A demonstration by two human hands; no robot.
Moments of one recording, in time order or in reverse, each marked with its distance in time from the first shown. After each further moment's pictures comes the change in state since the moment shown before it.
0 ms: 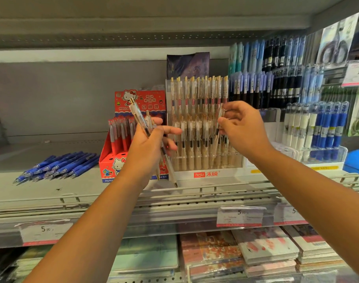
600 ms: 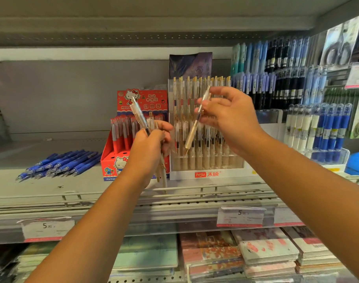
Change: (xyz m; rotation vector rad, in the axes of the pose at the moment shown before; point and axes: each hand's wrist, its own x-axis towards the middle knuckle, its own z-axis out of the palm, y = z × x) left_hand 0.001 -0.001 0.001 -0.056 0.033 -0.028; right_hand -0.002 -0.057 0.019 0.455 -0.101 0.125
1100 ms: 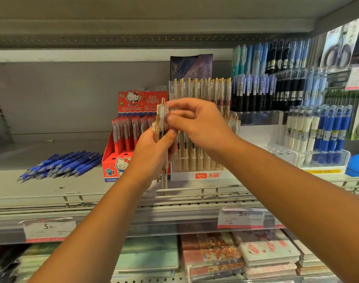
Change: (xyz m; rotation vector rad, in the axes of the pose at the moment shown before) left_hand -0.006 0.004 0.000 0.189 -0.084 0.075; right_hand -0.010 0.006 0.040 -0.153 -0.272 -0.061
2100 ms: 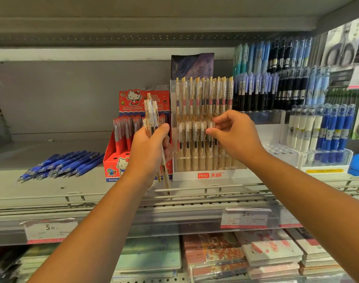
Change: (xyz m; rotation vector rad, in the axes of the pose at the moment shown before) left_hand 0.005 -0.004 -0.005 -0.136 0.155 -0.102; right_hand -0.006 0.056 -0.057 -0.540 0.307 -0.001
